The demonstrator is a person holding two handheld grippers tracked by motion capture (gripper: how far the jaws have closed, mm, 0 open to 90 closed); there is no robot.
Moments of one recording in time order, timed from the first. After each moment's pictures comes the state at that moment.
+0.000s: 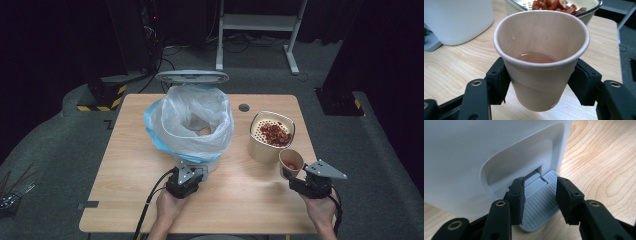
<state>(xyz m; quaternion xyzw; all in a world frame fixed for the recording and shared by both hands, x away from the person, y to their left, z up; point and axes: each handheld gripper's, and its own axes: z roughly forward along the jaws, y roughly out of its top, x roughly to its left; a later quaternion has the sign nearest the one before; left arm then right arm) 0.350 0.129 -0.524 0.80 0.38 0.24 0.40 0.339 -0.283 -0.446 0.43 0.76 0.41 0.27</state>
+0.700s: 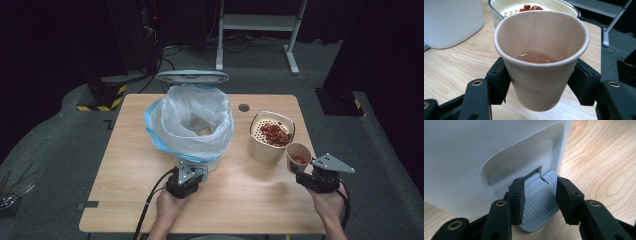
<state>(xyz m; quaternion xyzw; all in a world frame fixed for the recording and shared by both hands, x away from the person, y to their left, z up) 0.350 0.129 -0.524 0.80 0.38 0.24 0.40 0.346 -0.295 -0.426 0.43 0.76 0.39 0.30</state>
